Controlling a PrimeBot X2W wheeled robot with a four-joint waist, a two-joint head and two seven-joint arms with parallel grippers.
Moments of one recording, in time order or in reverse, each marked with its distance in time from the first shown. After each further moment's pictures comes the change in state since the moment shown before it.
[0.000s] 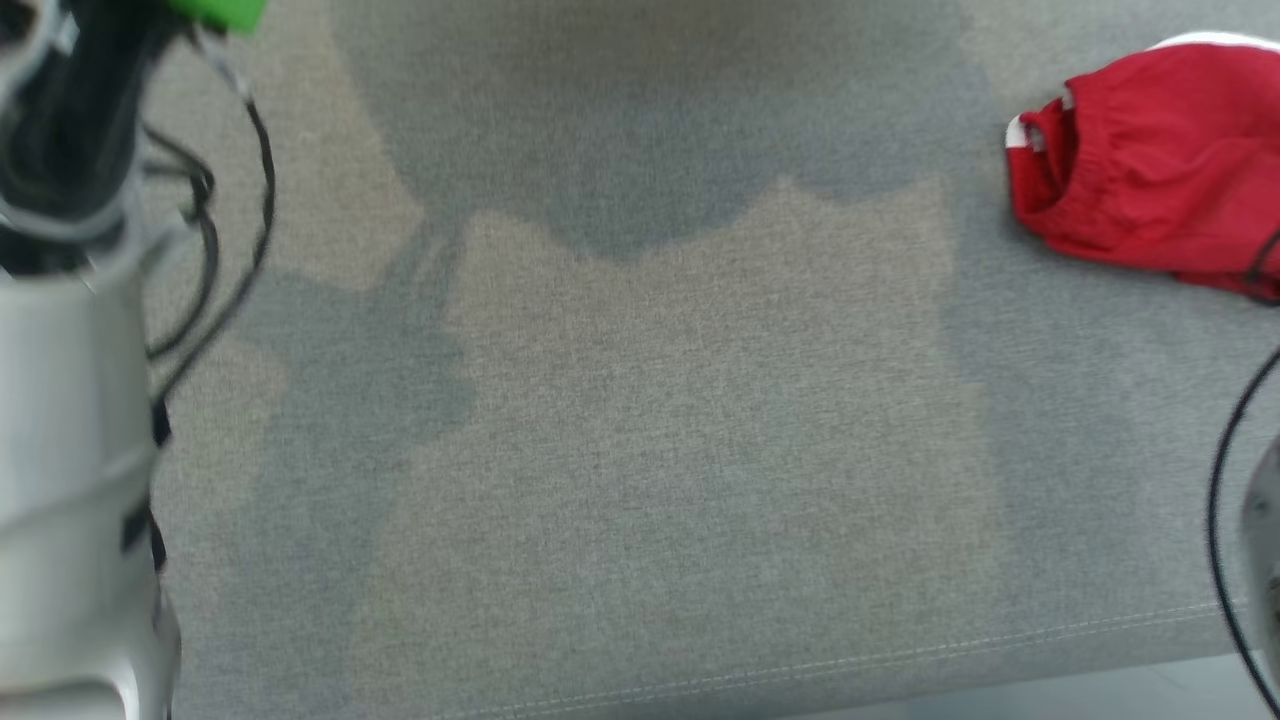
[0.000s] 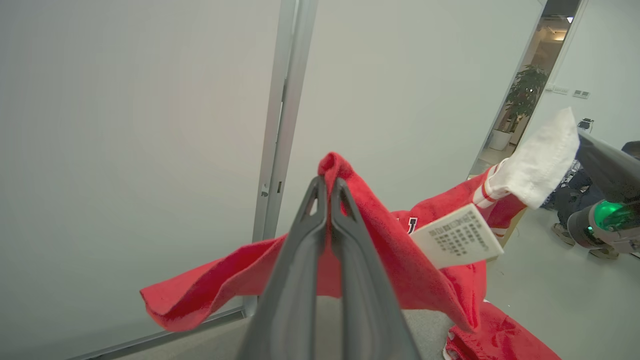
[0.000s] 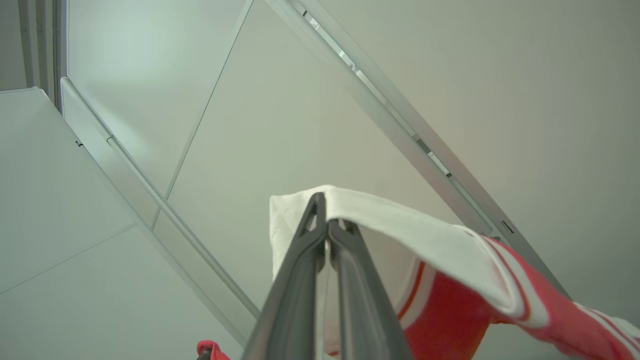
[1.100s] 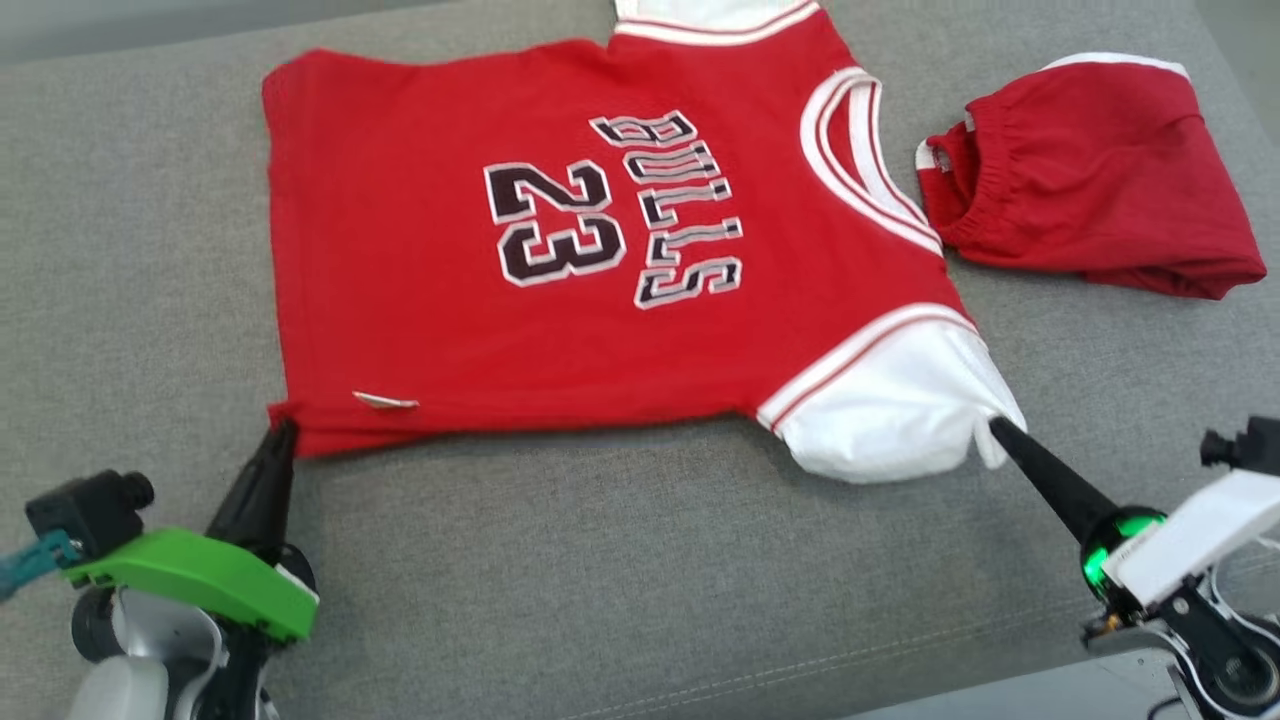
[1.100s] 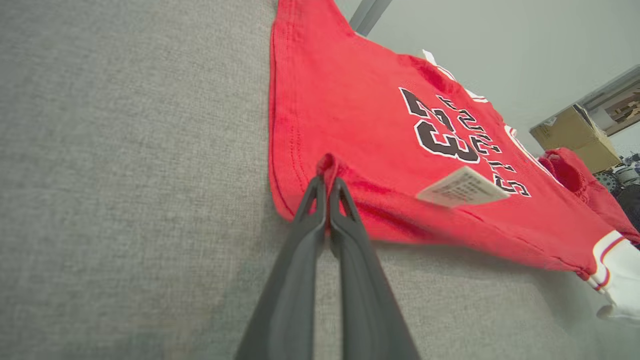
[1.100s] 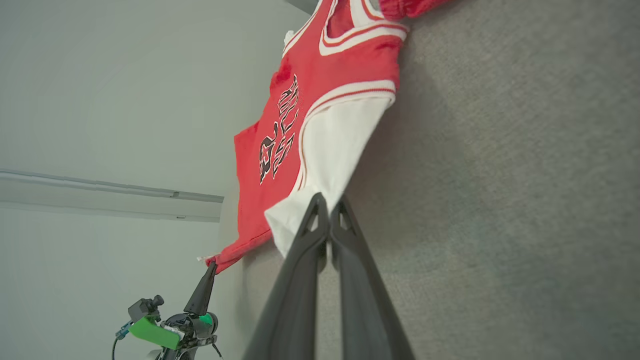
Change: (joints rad) left arm 0.907 0.043 0.123 0.256 -0.073 -0.137 -0.429; right arm 1.069 -0.089 0.083 -0.108 0.193 0.156 0.084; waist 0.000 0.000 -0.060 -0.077
